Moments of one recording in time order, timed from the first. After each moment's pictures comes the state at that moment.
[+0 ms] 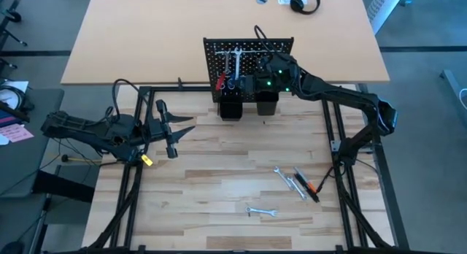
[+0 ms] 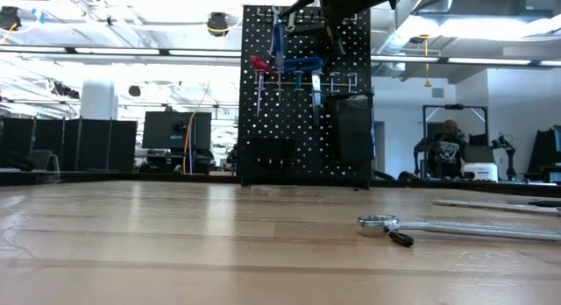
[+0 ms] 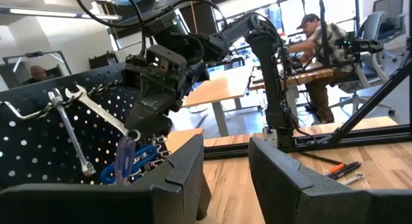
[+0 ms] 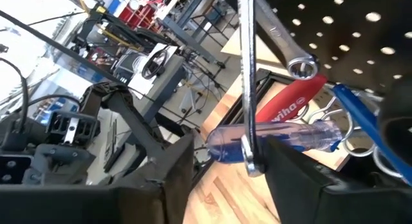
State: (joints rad) left arm -0.19 0.74 0.73 0.15 -0.48 0.33; right arm -0.44 1.56 1.40 -0.08 -0.19 0.78
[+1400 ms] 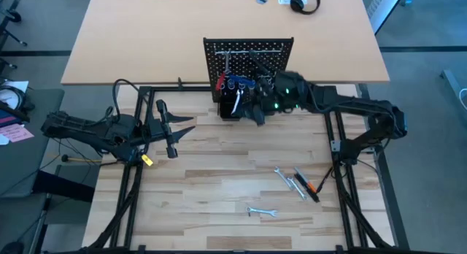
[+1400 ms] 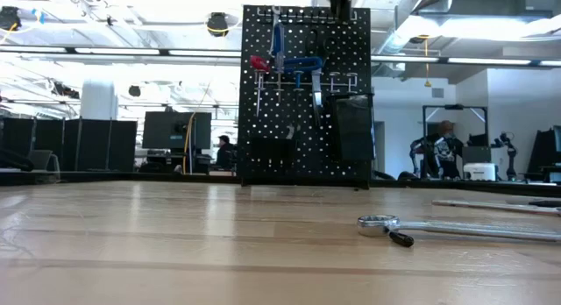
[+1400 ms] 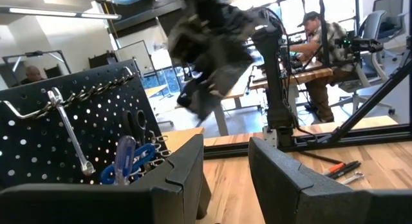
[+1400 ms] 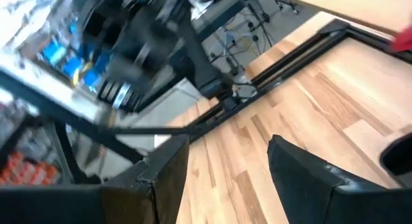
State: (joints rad) left arm -0.19 0.74 0.73 0.15 -0.48 0.33; right arm -0.22 1.45 1.40 -0.25 -0.25 0.59
